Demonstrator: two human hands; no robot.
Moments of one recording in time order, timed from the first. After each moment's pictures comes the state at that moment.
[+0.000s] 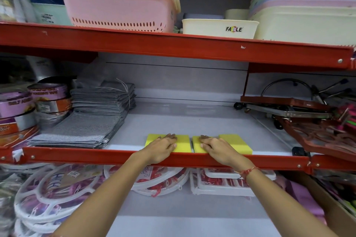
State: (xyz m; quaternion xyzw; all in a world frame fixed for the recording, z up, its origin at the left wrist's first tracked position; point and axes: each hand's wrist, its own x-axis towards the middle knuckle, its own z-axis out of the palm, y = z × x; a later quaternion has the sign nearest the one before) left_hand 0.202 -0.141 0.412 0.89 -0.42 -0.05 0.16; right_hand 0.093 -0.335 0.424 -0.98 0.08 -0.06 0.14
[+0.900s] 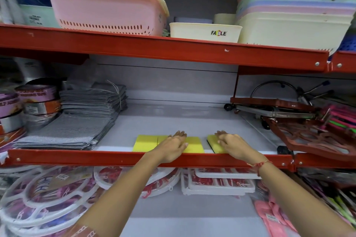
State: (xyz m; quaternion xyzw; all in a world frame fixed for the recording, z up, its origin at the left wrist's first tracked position) left_hand 0.168 -0.196 0.423 0.88 -0.45 -0.04 0.17; right_hand 0.055 -0.396 0.442 -0.97 0.17 -0.08 0.14
